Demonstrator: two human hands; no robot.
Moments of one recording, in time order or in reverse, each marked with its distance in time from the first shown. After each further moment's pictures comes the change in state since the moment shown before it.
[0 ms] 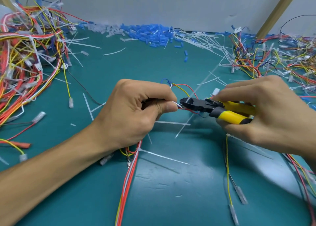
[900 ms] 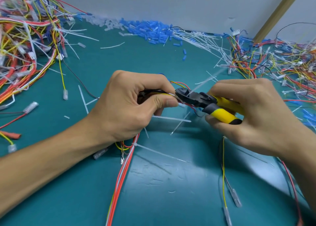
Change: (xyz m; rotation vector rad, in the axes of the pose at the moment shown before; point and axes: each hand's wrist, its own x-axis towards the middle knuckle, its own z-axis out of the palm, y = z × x) left_hand -0.001 0.005 0.000 -0.071 0.028 -0.027; right_hand 0.002 -0.009 0.010 0.064 0.133 -0.070
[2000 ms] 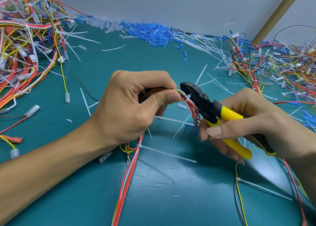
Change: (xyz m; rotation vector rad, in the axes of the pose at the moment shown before) left_hand 0.000 0.000 -0.001 -0.076 0.073 0.030; right_hand 0.027 -0.224 0.230 0.497 -0.264 0.263
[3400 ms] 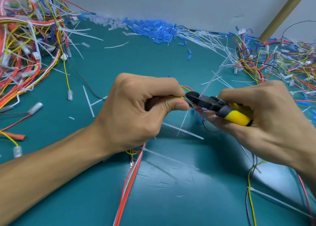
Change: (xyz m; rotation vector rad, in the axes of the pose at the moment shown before) left_hand -0.004 0.006 0.002 0.192 -0.008 0.093; right_hand -0.058 0.098 -0.293 -0.437 0.301 -0.210
